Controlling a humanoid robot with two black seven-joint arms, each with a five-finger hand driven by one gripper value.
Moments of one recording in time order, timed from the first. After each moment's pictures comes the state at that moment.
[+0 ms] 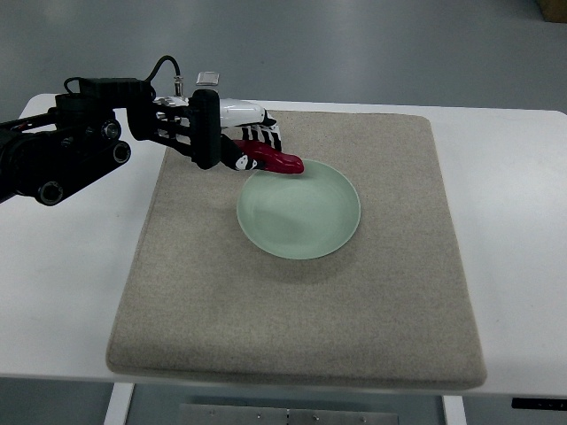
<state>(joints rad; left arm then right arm) -1.13 0.43 -0.31 -0.98 1.48 -0.26 -0.28 -0.03 0.00 0.00 0.10 -0.13 0.22 0.04</state>
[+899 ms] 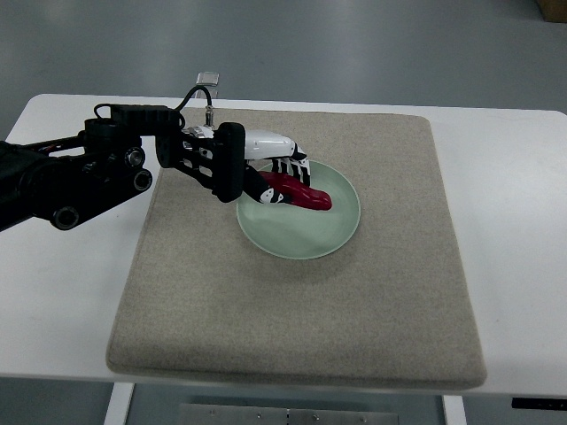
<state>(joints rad) -1.08 0.40 -0.29 -1.06 1.48 -0.26 -0.28 -0.03 0.00 0.00 0.10 -0.13 0.22 0.04</state>
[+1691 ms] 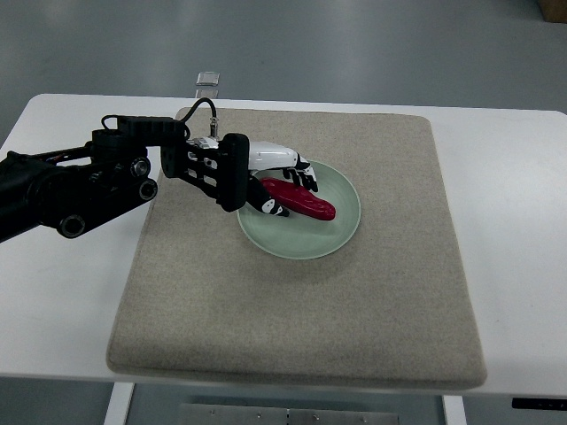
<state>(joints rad) -1.07 0.38 -0.29 -1.05 1.48 -0.26 -0.28 -0.03 0.00 0.00 0.10 -0.13 0.22 0.04</state>
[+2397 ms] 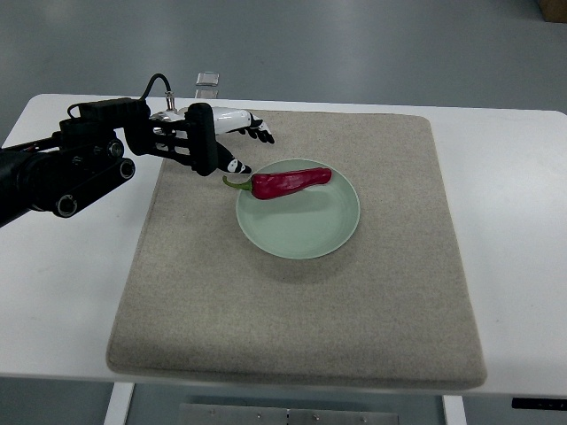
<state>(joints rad) -1.08 0.37 -0.30 -0.80 1.48 -0.15 -0.28 -0.03 0.00 0.00 0.10 -0.13 0.22 0.04</state>
